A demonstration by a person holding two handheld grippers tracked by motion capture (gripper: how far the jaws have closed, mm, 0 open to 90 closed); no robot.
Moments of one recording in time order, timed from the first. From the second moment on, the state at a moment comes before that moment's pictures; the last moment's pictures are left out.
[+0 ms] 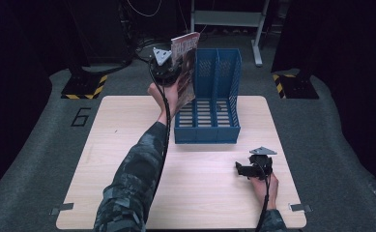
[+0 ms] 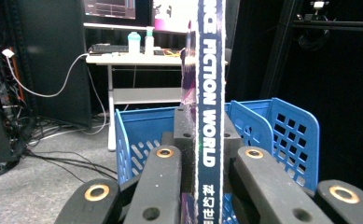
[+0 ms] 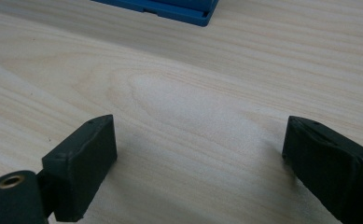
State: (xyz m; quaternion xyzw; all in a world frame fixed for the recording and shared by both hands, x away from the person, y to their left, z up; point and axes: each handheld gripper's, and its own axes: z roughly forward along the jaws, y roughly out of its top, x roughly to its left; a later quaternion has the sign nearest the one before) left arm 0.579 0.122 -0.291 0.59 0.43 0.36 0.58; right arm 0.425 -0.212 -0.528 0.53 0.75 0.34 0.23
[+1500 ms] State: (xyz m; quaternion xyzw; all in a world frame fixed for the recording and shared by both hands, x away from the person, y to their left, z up) left arm 0.587 0.120 -0.382 0.56 0.44 0.36 0.60; right arm 0.424 -0.212 -0.528 0.53 0.75 0.34 0.23
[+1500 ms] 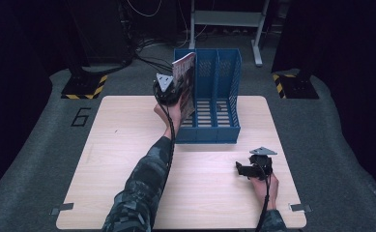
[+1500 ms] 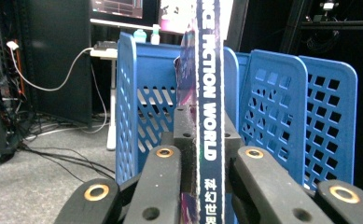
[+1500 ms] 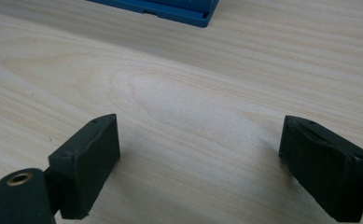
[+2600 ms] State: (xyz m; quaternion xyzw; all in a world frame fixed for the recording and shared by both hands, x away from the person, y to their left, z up) left arm 0.558 0.145 -0.377 0.68 0.40 0.28 0.54; right arm 0.424 -0.212 -0.528 0.53 0.74 0.34 0.23
